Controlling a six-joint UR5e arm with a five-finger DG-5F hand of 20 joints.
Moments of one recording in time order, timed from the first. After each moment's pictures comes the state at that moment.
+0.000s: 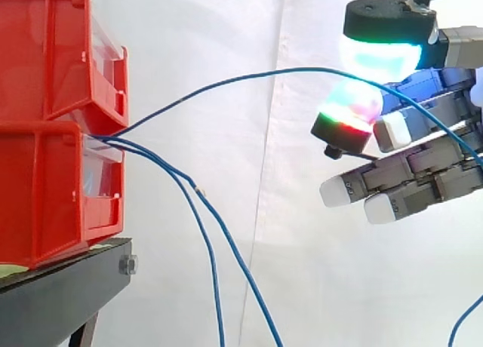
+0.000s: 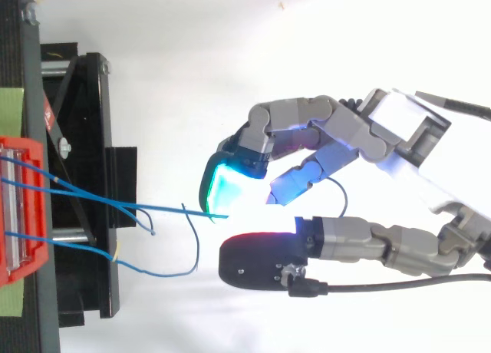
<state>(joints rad) 0.35 -2.10 -1.36 -2.77 -0.66 -0.28</state>
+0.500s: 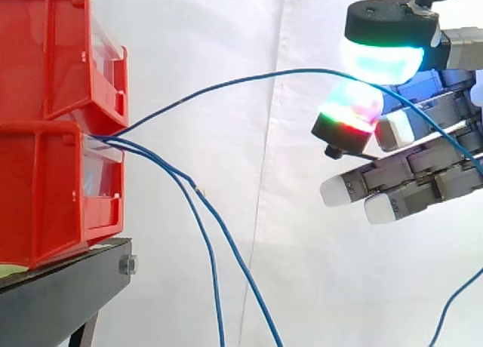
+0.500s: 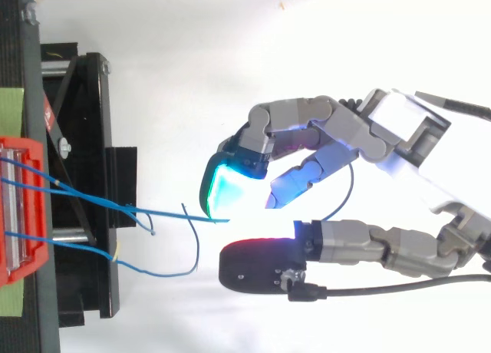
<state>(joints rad) 0.35 -2.10 -1.36 -2.77 -0.66 -0.28</state>
